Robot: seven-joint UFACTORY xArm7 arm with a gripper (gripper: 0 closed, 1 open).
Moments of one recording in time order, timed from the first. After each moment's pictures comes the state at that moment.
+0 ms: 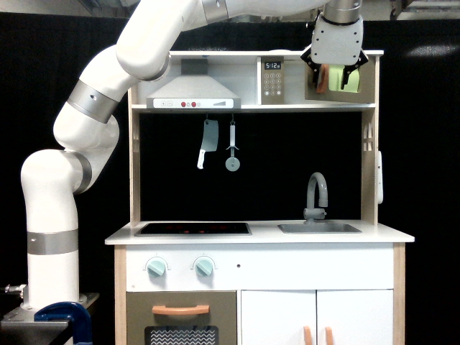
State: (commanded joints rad) arm -0.12 0.54 0.16 2.36 0.72 1.73 -1.25
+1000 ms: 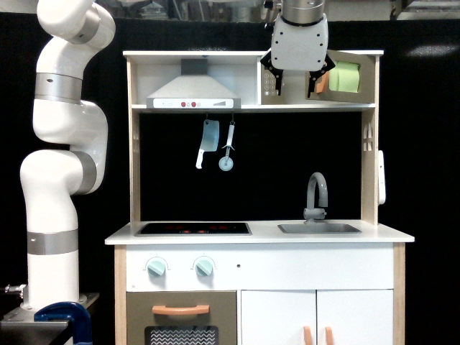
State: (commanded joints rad) arm -0.37 0.11 0.09 1.68 0.77 1.76 -1.62
